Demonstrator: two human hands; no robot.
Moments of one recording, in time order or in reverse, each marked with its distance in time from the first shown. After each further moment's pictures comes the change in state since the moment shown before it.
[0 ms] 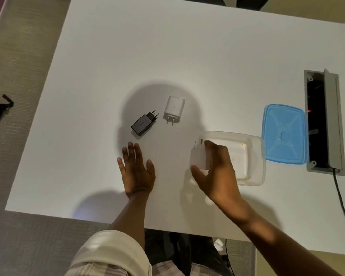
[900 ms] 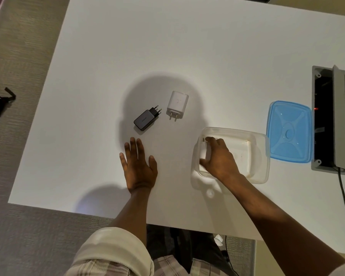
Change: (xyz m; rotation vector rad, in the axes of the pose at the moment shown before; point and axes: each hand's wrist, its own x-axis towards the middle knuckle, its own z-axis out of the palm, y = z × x) left_hand 0.000 0.002 -0.001 -0.015 0.009 -0.002; right_hand 0.051 0.057 0.033 -0.264 -0.354 0.214
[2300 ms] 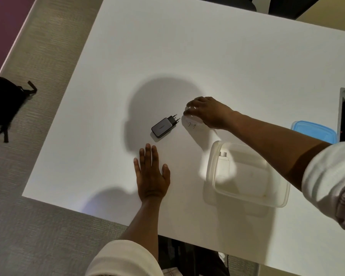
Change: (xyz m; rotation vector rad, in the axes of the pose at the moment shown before) left_hand 0.000 -0.003 0.005 -0.002 0.024 -0.004; right_hand 0.172 -0.099 -0.055 -0.782 -0.069 -0.915
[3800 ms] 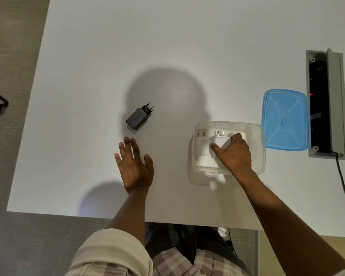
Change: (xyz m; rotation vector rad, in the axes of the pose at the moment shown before) left_hand 0.000 0.004 -0.005 0.007 -0.029 -0.007; right_hand -0.185 -0.101 0.067 0.906 0.242 1.344
